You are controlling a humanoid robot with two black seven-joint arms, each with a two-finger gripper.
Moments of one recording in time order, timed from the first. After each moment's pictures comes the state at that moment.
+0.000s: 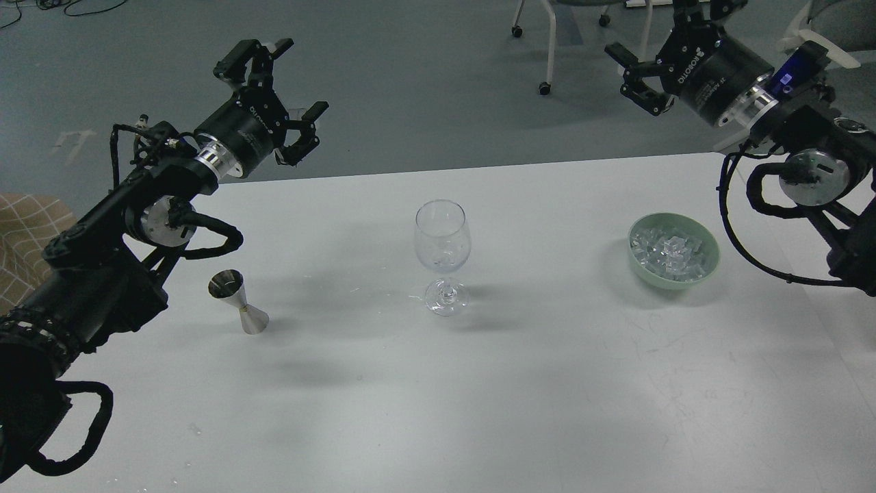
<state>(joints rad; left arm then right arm) -0.90 0.33 -0.75 -0.64 0.23 -0.49 -0.19 0.92 -0.46 0.70 0.81 -0.32 0.49 0.30</state>
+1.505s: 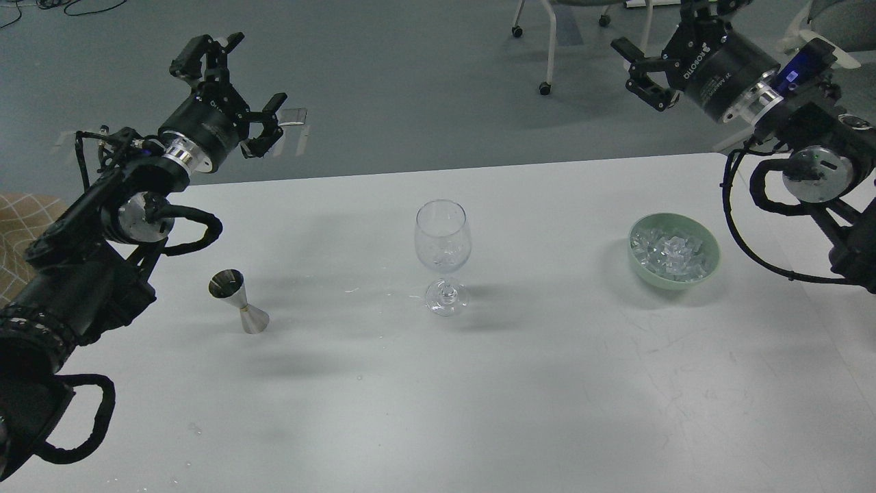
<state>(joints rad) -0.92 0.32 -0.82 -0.51 0.23 -0.49 -0.19 0.93 -0.46 0.71 0.80 -0.32 0.49 0.30</state>
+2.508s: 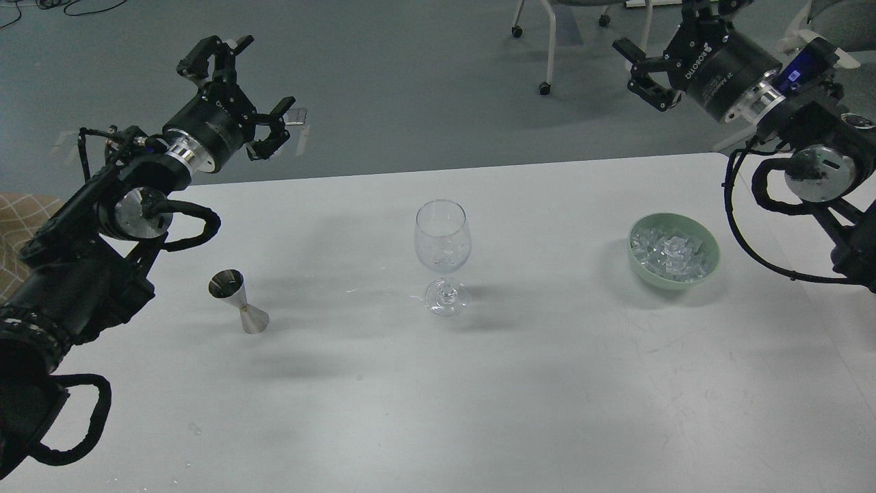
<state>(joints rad) -0.91 0.33 -0.83 -0.56 0.19 -0.49 -0.11 0.93 -0.46 0.70 0.80 -0.32 0.49 0.29</state>
